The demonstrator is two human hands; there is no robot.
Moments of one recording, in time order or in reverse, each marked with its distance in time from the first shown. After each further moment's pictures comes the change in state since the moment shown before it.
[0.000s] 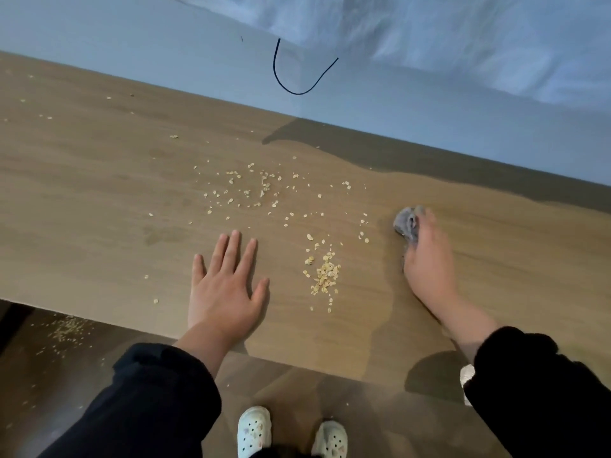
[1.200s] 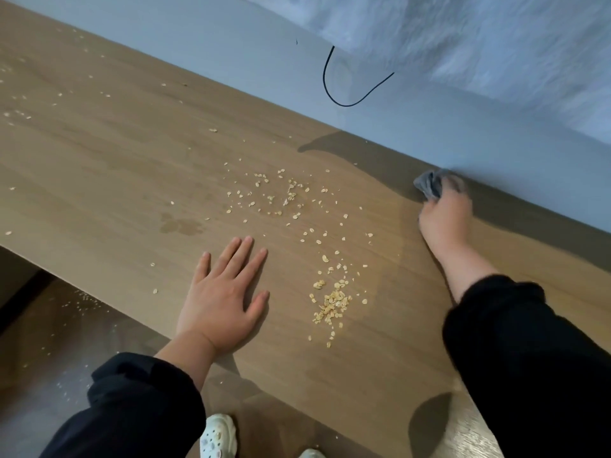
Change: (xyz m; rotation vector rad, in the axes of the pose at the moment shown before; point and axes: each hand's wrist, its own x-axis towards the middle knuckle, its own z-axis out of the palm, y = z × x) left_hand 0.000 -0.002 0.004 -0.046 0.080 -0.029; right_hand 0.150 -0.031 0.022 0.144 0.095 -0.037
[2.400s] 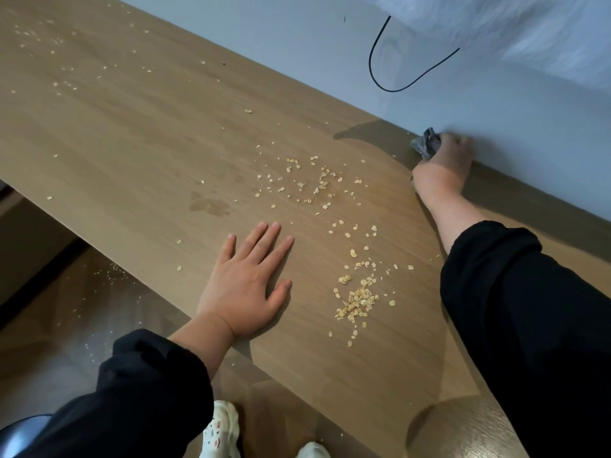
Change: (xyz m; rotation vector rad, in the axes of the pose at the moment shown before) left_hand 0.000 0.001 0.000 0.041 0.011 0.012; right_hand 0.050 -0.080 0.047 0.052 -0.052 0.032
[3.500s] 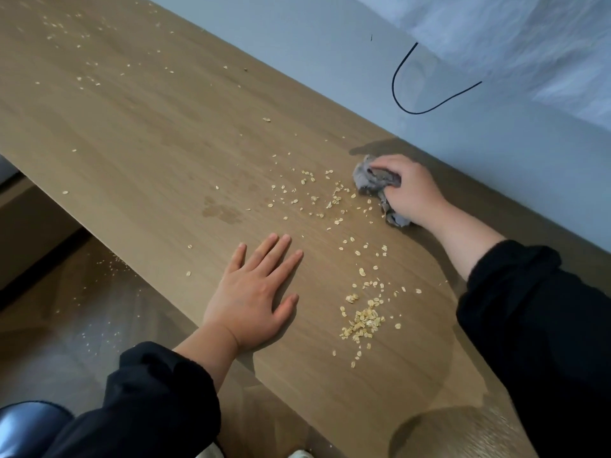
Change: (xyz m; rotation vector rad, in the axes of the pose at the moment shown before) left_hand -0.001 -0.002 0.000 -0.032 -0.015 -0.003; right_hand -0.027 -0.040 0.001 0.120 -0.463 -0.468
